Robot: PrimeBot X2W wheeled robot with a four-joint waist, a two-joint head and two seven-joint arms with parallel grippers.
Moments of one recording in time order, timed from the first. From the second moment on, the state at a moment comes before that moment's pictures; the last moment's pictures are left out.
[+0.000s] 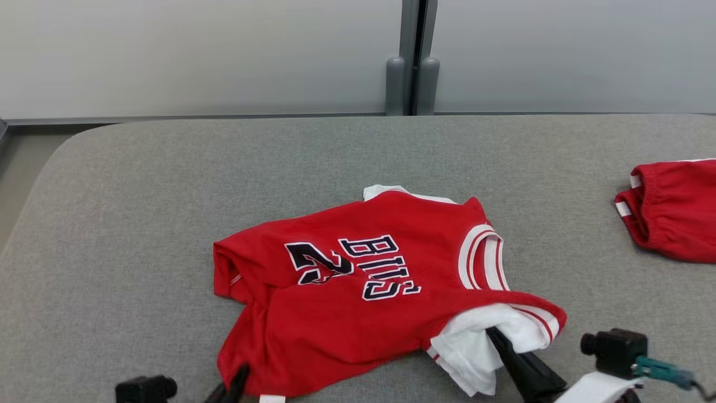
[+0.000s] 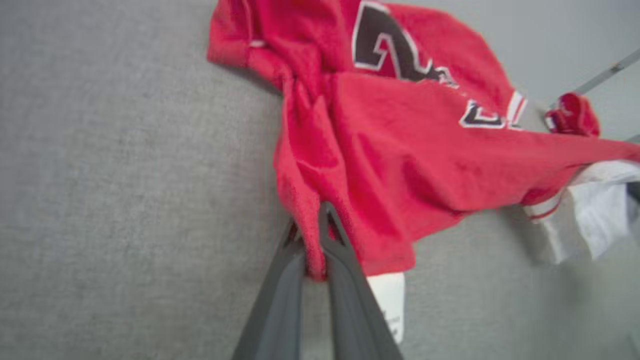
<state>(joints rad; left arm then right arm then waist) 0.21 0.13 -0.14 0.11 -0.56 -0.13 0.17 0.06 -0.18 0.36 0.06 0.68 0.13 0.07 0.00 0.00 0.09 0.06</state>
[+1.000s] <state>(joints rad) -1.38 0.21 -0.07 0.22 -0.66 0.12 0.36 -1.47 -0.20 -0.09 0.12 0.75 0.13 0.65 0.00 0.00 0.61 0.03</state>
